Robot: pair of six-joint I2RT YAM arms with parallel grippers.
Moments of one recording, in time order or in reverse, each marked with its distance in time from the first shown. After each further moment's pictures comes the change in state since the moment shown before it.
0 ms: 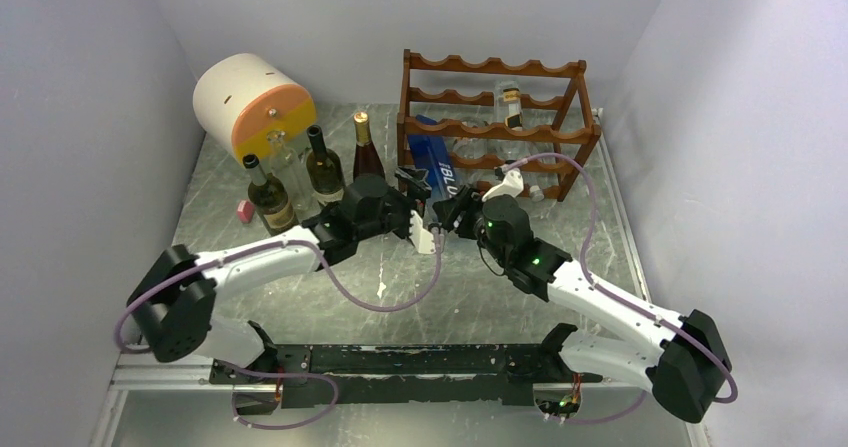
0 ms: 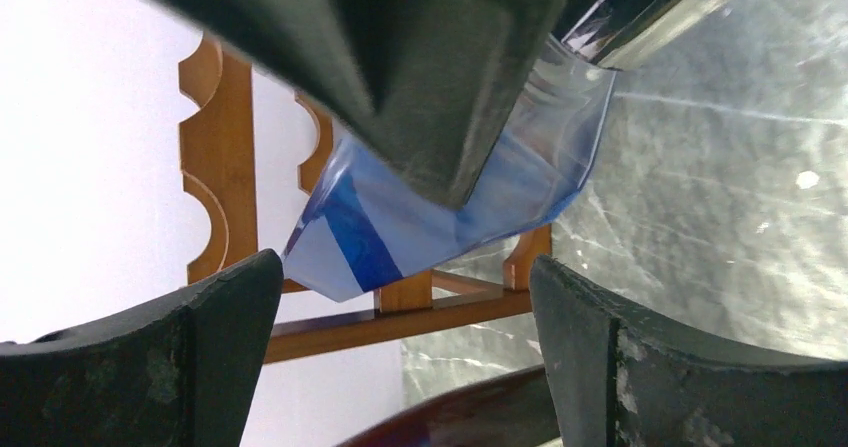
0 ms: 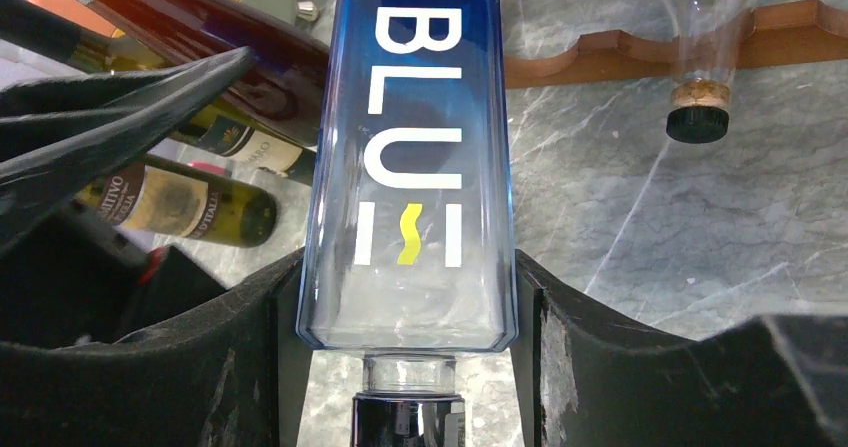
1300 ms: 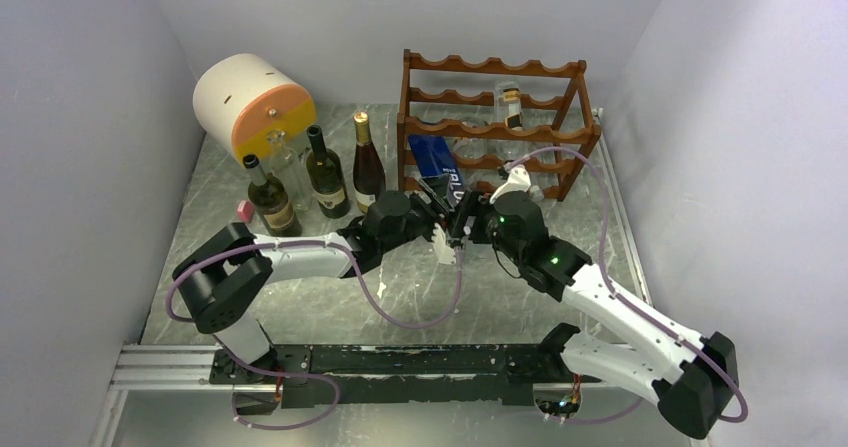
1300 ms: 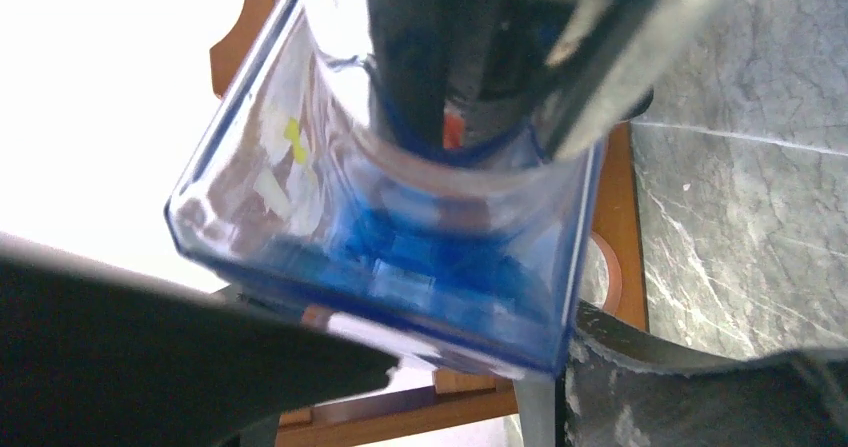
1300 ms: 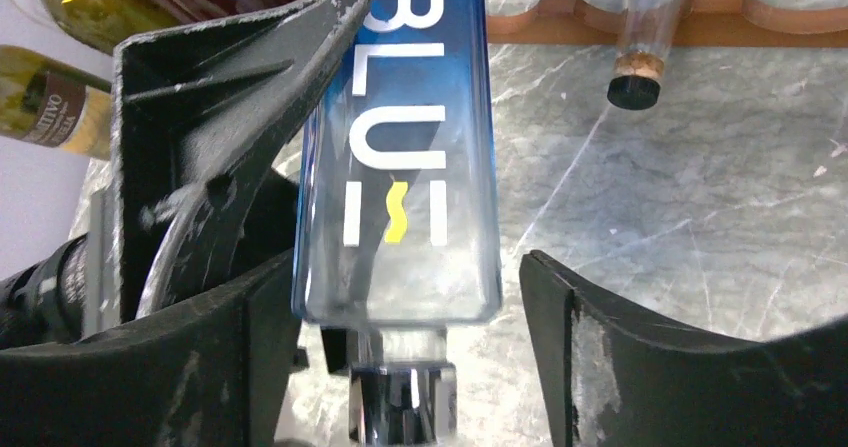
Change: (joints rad) left arm -0.087 0.264 -0.012 0.406 -0.126 0.266; right arm -0.047 -0.081 0.072 -0.238 -0.108 -0.117
